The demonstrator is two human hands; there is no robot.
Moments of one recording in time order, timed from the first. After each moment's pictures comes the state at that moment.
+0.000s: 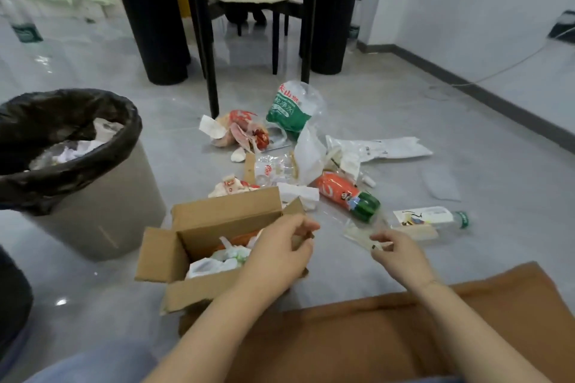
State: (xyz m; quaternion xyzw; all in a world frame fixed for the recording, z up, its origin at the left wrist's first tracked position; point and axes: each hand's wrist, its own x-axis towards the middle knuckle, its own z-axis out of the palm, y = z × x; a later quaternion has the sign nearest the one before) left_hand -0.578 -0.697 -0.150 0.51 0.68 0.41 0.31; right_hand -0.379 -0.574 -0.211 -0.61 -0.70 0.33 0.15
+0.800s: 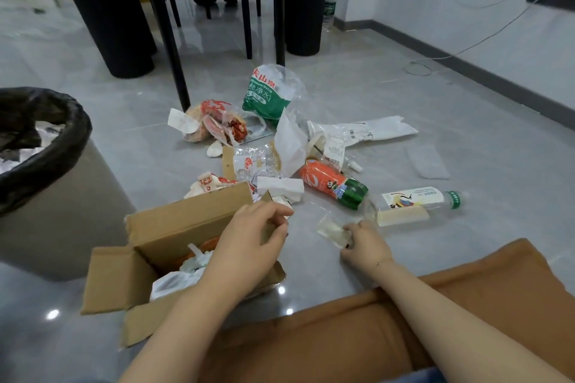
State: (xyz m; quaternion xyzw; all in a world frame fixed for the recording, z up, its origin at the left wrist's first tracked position) left_hand -0.603 -0.682 -0.153 0.61 0.69 0.34 0.20; right_hand -0.403 -0.532 -0.293 -0.58 -0.79 0.20 0.01
